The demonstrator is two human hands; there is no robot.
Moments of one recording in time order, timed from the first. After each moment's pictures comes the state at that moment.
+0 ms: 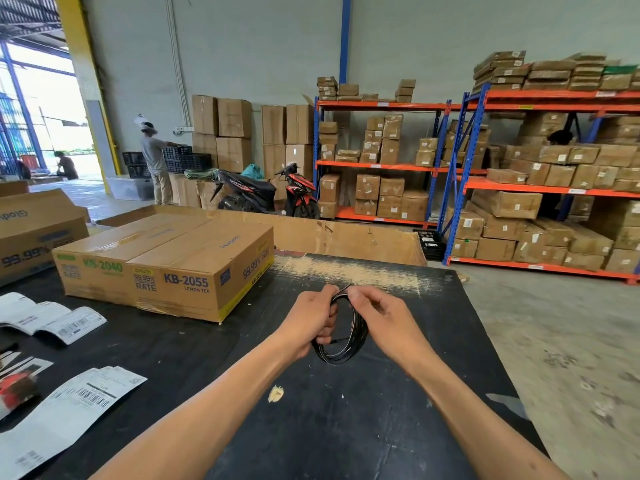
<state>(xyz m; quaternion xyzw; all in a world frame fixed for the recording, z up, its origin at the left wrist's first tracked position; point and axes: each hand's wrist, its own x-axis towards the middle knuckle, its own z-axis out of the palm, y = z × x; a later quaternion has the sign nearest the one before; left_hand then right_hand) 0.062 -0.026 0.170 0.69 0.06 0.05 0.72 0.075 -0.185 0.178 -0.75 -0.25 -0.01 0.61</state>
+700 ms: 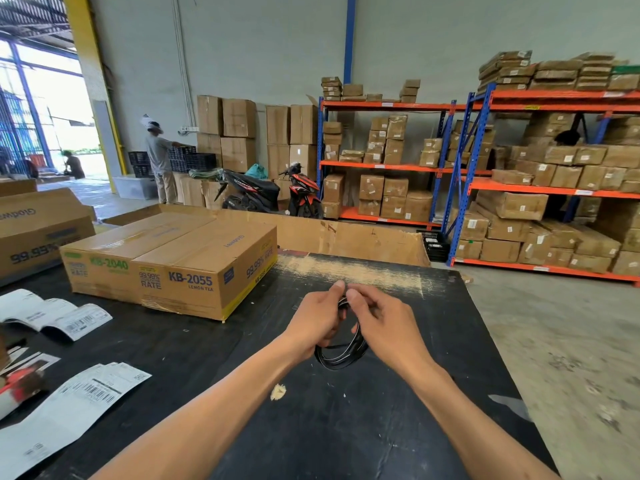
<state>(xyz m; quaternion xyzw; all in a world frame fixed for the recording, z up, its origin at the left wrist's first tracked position) 0.050 -0.033 0.176 0.74 0.06 0.06 0.67 0.067 -0.180 0.175 -0.81 -0.25 -0.10 0.53</state>
